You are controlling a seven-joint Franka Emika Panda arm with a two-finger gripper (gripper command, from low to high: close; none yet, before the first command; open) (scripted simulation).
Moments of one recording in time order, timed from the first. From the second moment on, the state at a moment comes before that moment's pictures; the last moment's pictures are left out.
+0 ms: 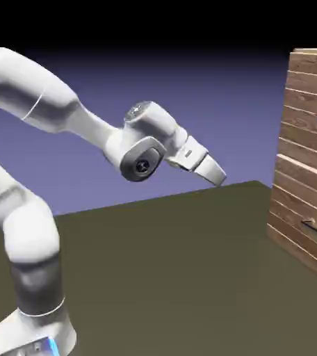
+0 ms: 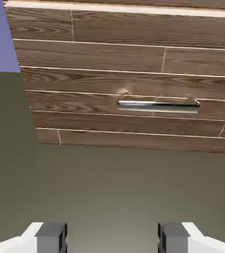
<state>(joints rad) -0.01 -0.54 0.03 -2.79 -0.04 3.03 0.69</state>
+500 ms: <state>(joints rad) -0.22 -0.16 0.36 -2.58 -0.52 2.95 0.04</state>
